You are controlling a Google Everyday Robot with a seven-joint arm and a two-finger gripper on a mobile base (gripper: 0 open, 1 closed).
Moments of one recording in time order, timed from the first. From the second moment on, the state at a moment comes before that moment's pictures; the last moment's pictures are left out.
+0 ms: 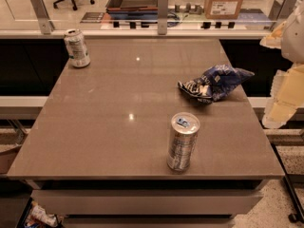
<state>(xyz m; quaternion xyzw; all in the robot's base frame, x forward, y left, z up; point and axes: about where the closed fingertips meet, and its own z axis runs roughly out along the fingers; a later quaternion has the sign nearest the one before) 0.438 -0.214 0.985 -0.60 0.78 -0.04 0.17</state>
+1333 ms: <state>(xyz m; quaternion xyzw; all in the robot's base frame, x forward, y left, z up) 0.508 -0.179 0.960 -0.61 0.74 -0.02 0.28</state>
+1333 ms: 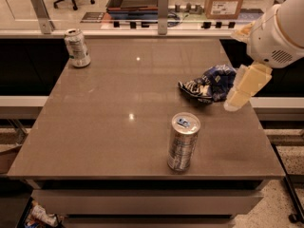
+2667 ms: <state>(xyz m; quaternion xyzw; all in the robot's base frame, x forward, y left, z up) 0.597 -0.159 0.841 -0.61 0.76 -0.08 0.21</state>
